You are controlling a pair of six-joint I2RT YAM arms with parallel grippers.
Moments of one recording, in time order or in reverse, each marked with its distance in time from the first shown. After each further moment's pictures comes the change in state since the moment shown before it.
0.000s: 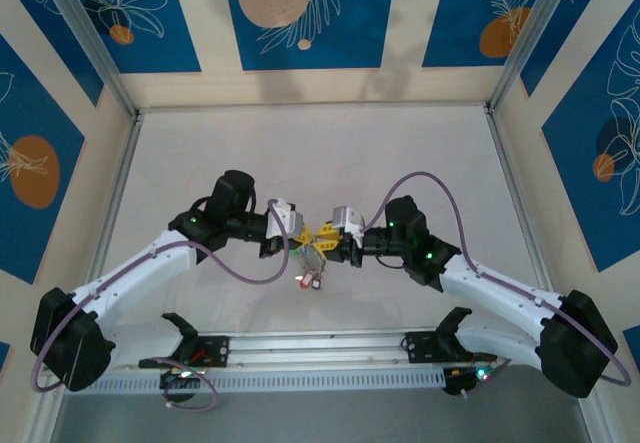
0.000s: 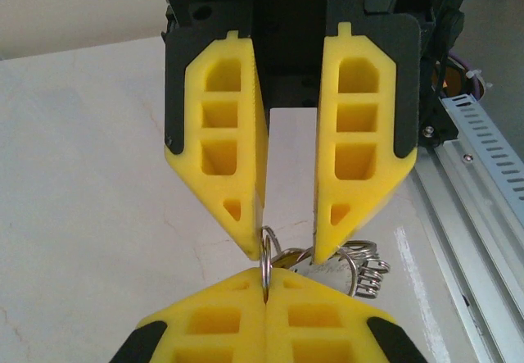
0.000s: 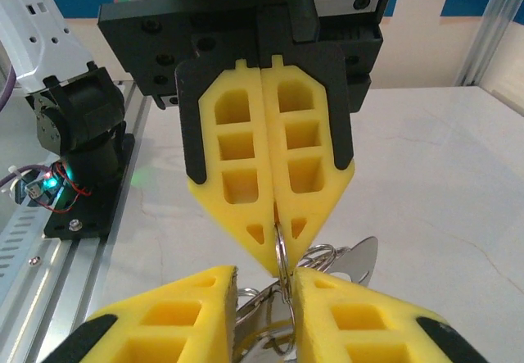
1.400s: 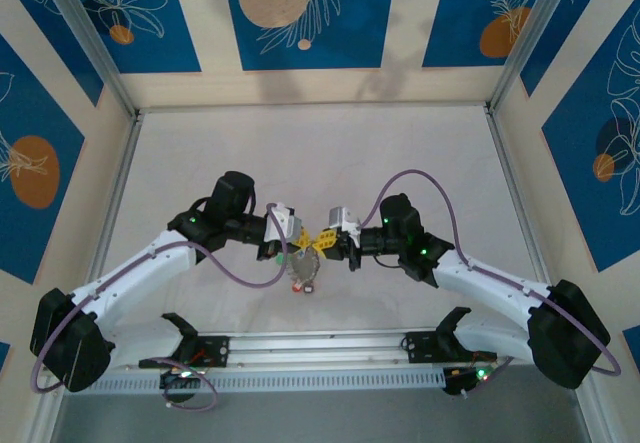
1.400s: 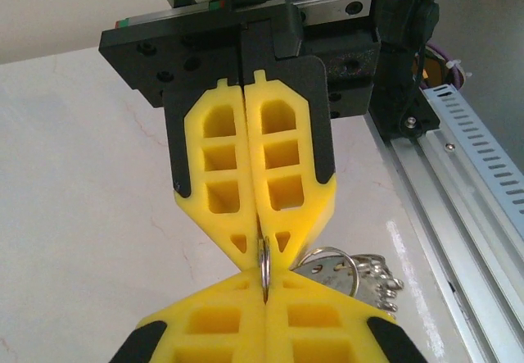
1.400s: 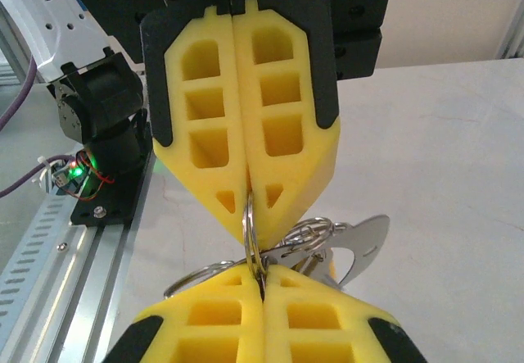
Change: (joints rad) left arm 0.000 -0.004 0.001 -0.048 0.033 0.061; right arm -0.024 0.069 0.001 0.008 -0.079 0.015
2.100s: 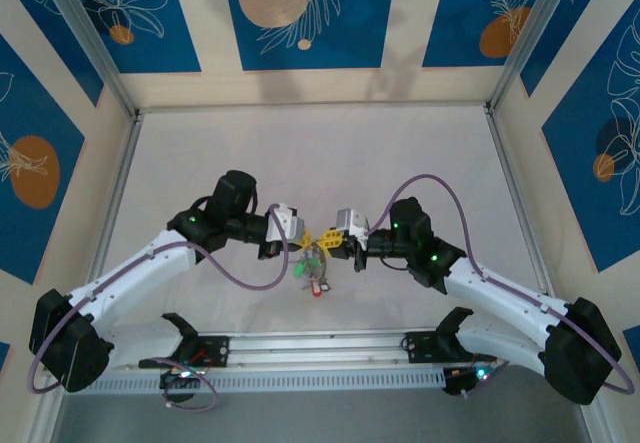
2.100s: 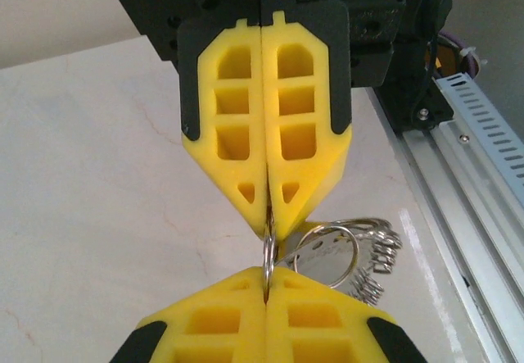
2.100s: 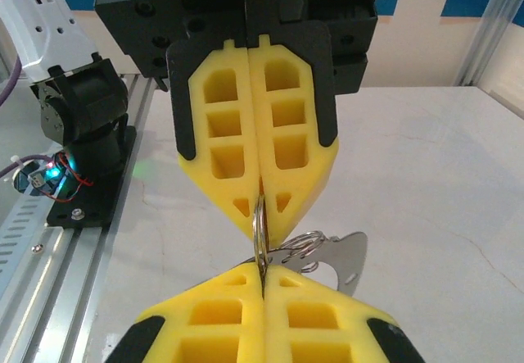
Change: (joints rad) left arm -0.012 -0.003 0.030 -0.036 -0.066 0.027; right arm 0.000 -0.116 -0.018 -0.048 0.067 -0.046
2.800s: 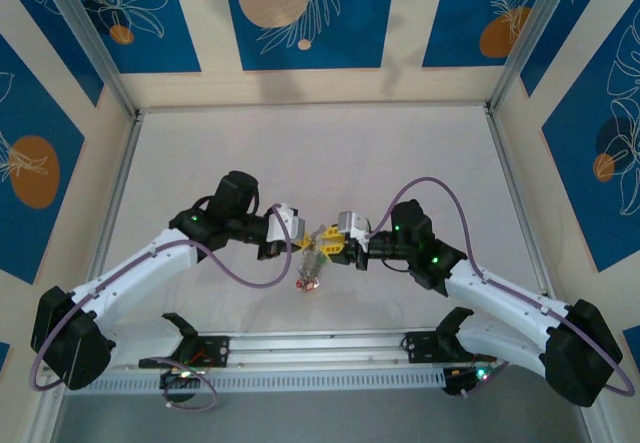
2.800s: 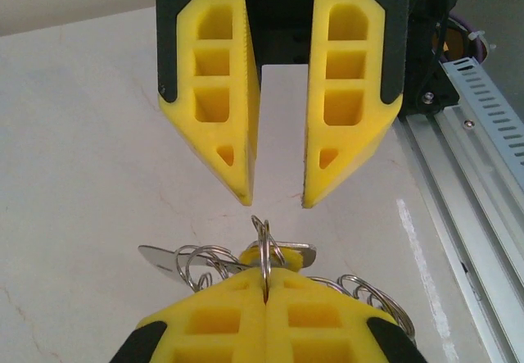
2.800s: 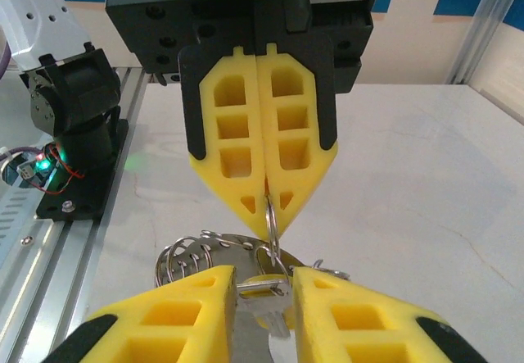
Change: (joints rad) left arm 0.001 0.015 0.000 -0.024 -0.023 -0.004; right arm -0.001 -0.009 -0.023 0.005 0.013 -0.023
